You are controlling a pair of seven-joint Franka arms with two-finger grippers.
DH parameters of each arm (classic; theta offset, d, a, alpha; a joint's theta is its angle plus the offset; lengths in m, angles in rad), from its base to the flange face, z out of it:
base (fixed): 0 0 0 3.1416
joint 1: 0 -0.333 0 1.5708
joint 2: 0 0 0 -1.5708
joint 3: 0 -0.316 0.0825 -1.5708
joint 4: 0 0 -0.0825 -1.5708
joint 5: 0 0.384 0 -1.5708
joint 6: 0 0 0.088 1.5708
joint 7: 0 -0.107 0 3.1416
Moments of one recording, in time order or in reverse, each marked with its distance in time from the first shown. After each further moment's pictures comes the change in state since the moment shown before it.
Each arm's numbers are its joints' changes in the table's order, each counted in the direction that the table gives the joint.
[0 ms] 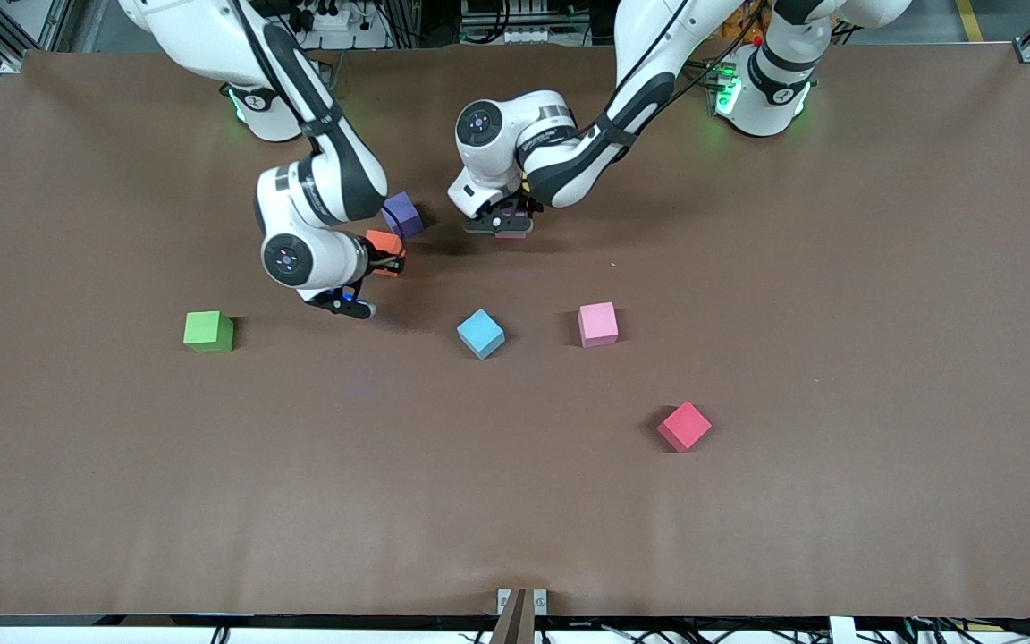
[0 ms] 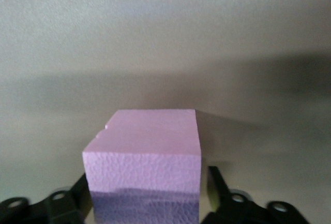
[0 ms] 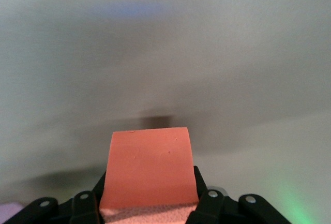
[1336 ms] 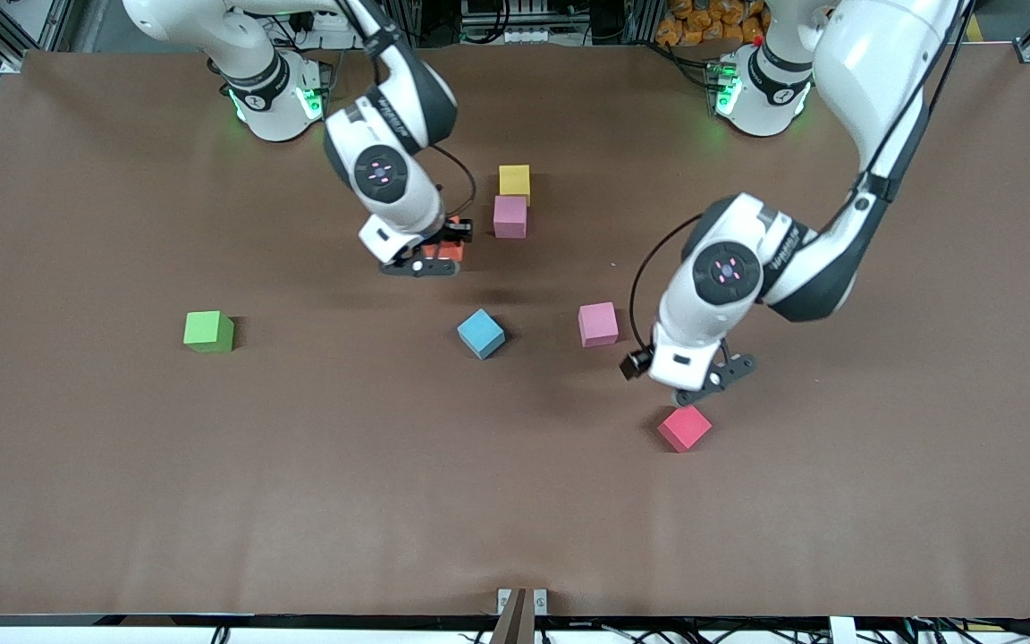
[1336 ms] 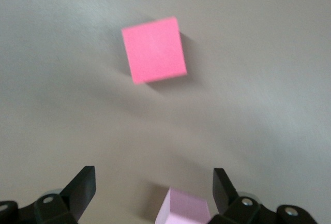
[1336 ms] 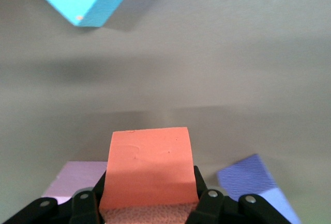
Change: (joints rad) left arm -0.568 -0.080 -0.062 0.227 0.016 0.145 -0.038; right arm -0.316 0.005 0.022 0.120 -0.082 -0.124 -0.167
